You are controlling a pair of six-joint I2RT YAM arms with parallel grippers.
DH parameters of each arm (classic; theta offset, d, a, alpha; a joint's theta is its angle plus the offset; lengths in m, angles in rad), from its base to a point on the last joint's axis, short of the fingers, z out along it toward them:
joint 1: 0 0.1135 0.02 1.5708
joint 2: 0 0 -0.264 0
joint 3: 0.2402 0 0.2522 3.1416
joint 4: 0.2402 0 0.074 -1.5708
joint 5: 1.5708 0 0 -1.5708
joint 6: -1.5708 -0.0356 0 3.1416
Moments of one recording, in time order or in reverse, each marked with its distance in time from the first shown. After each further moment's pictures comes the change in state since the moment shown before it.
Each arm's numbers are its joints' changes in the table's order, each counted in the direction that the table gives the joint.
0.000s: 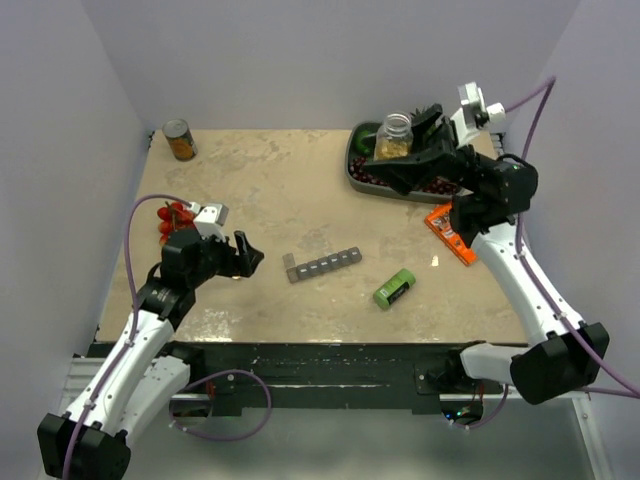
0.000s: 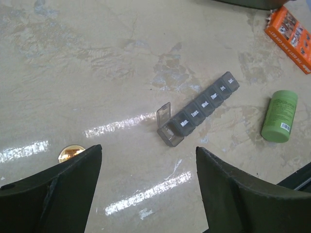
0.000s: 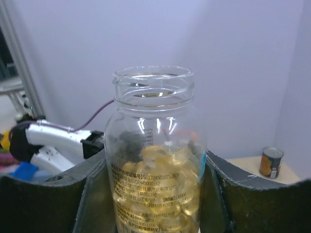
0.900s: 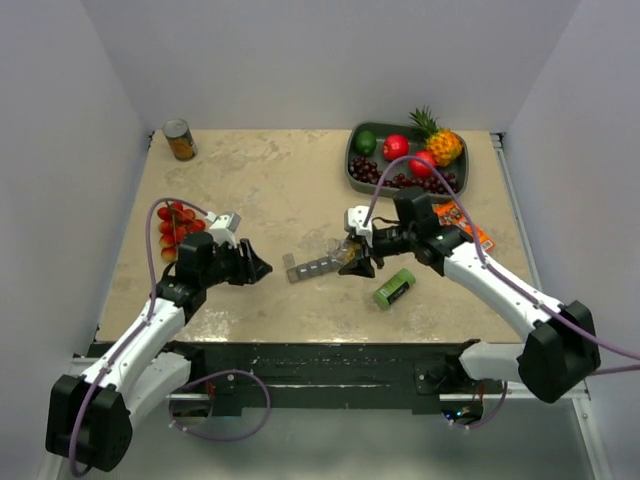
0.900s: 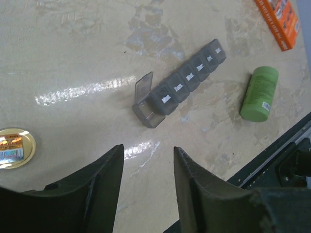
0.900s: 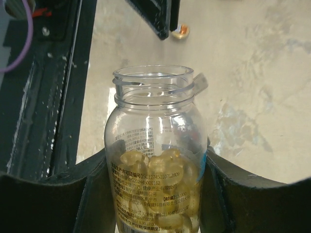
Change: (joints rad) left arm 0.000 -0.129 -0.114 -0.166 0.188 0.134; right arm 0.215 0.039 -0.326 1.209 0.042 1.456
